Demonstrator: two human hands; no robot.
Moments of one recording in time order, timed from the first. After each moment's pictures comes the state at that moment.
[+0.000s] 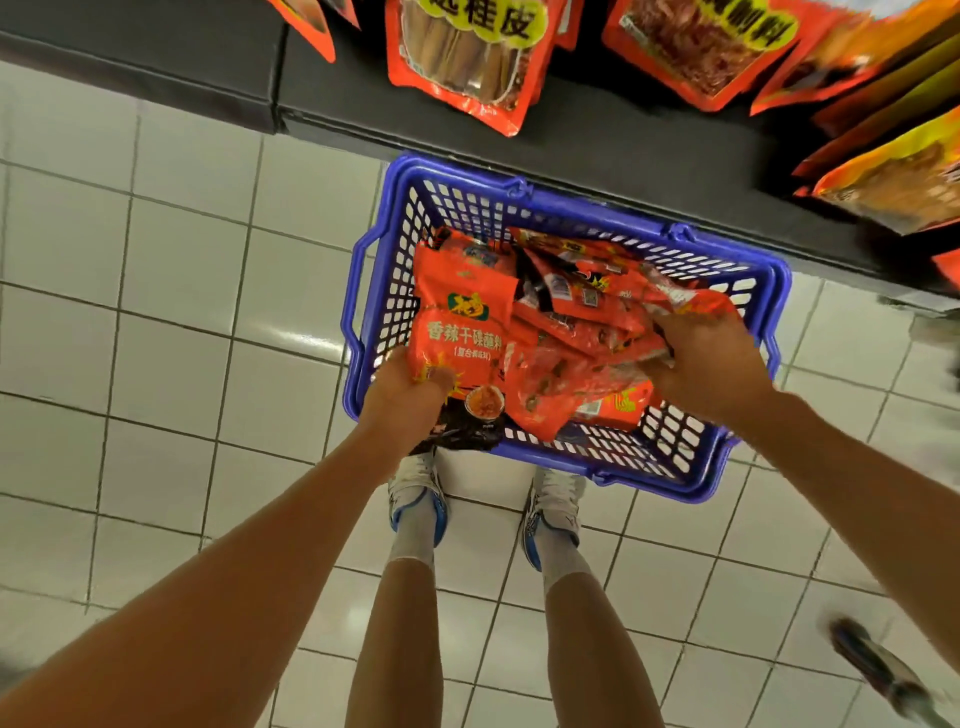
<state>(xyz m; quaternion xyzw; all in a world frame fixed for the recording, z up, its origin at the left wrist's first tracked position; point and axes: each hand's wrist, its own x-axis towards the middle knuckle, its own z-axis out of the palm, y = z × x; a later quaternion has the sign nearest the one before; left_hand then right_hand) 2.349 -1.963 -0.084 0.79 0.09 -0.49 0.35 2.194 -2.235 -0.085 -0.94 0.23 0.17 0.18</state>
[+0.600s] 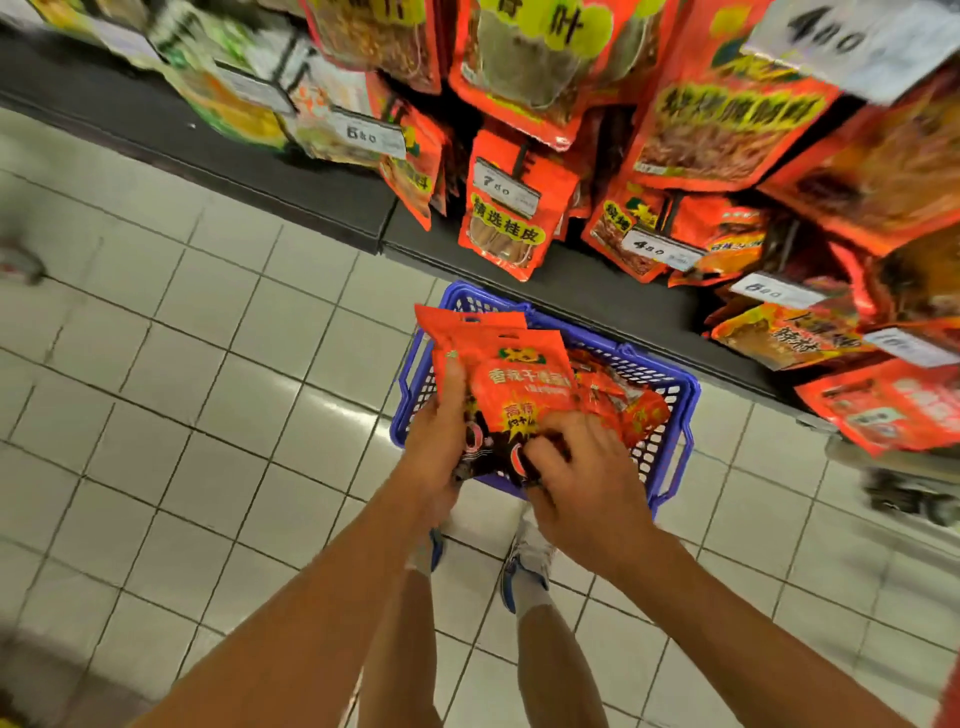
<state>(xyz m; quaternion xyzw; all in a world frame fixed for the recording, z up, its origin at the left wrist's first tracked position) 2.329 -1.997 0.119 0.58 0.25 -0.45 0.62 2.210 -2.124 0.135 -0.97 0.04 -0.01 0.24</state>
